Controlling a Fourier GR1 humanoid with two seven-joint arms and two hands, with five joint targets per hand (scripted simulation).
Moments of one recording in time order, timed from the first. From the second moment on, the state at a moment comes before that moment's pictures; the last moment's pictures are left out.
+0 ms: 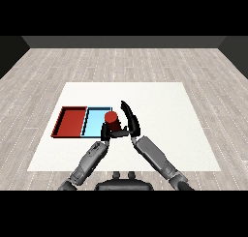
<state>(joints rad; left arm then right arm) -0.35 0.01 -0.45 -1.17 0.24 0.61 -0.33 -0.49 -0.01 0.55 -1.36 -0.27 -0.56 -0.26</state>
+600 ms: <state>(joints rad) -0.33 0.08 -0.37 -1.20 0.16 0.61 -0.30 -0.26 -0.18 0.38 -1.68 -0.29 -0.46 -0.25</state>
